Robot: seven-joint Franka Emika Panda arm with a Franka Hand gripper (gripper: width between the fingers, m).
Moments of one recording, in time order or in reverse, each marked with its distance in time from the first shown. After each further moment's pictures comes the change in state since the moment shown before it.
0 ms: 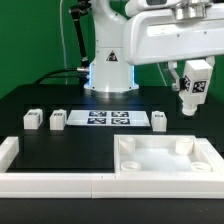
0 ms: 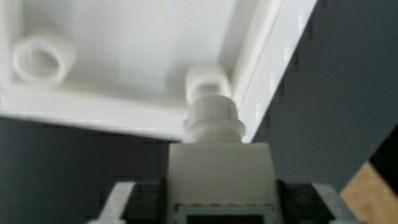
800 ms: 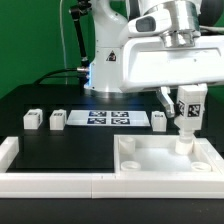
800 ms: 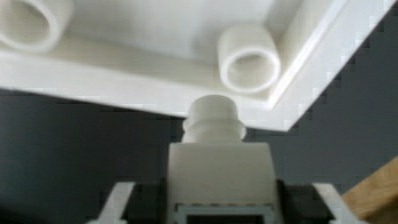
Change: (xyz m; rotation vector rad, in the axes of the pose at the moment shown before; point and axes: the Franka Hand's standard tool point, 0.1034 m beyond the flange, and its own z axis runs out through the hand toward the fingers) arm -0.001 0.011 0.041 -0.031 0.147 -0.047
